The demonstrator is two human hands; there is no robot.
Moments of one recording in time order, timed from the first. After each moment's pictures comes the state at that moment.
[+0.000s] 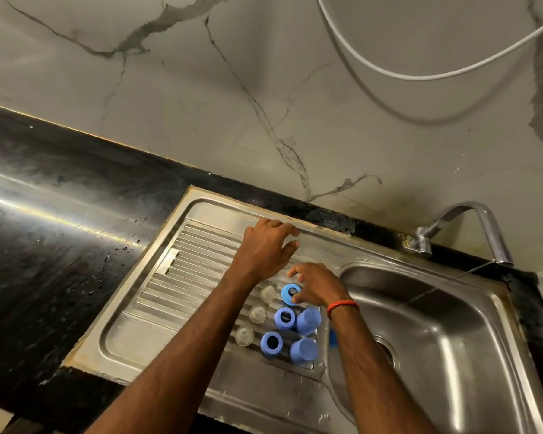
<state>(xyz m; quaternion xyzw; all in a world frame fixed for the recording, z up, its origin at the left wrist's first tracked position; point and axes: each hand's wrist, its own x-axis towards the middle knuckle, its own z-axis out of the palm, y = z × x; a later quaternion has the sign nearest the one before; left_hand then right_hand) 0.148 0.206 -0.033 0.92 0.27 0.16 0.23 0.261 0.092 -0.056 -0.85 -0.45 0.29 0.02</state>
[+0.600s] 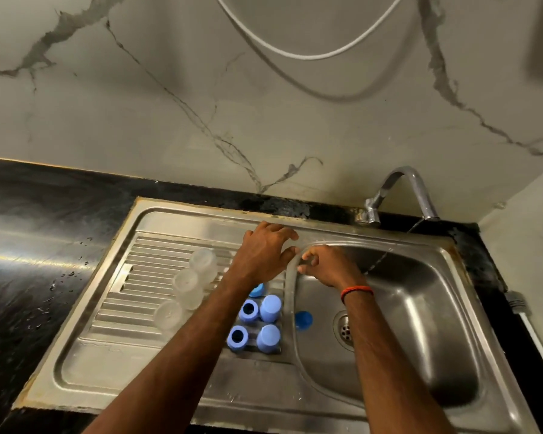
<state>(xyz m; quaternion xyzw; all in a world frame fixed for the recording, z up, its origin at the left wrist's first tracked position) 0.207 0.138 -0.021 0.95 0.19 0.08 0.22 0.330 0.005 -0.032 -0.89 -0.35 0.25 0.13</state>
